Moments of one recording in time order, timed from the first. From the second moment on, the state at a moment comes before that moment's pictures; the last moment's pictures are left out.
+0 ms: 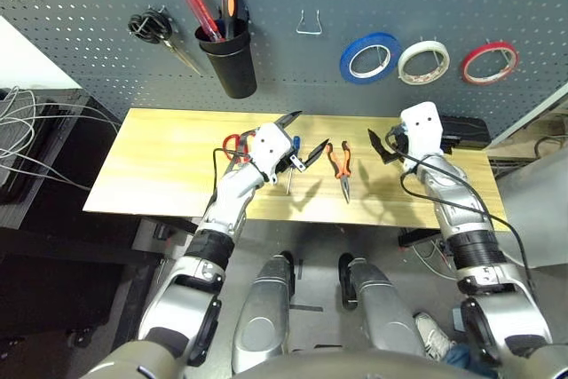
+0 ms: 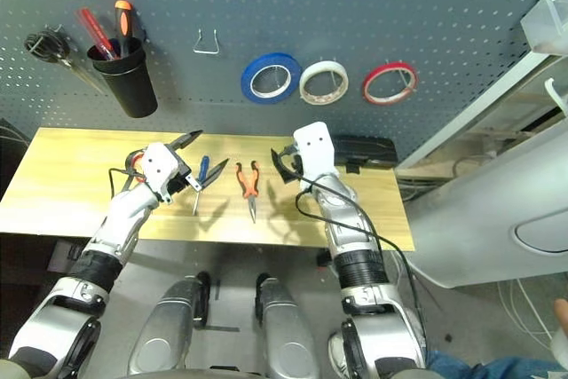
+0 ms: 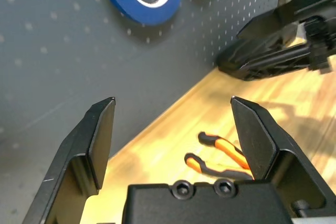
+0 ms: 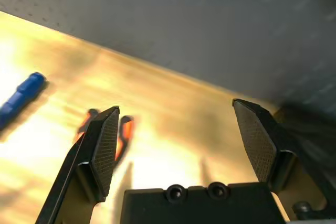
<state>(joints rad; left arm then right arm) -0.46 0.23 -0.14 0.54 0.02 -0.40 -0.52 -0.56 -0.19 0.00 0.48 0.00 0.26 0.29</state>
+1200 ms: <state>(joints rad) -0.31 0.25 -0.19 0.39 0.08 -0.21 -0.49 -0.83 -0.09 -0.09 0.95 0.07 0.45 0.16</state>
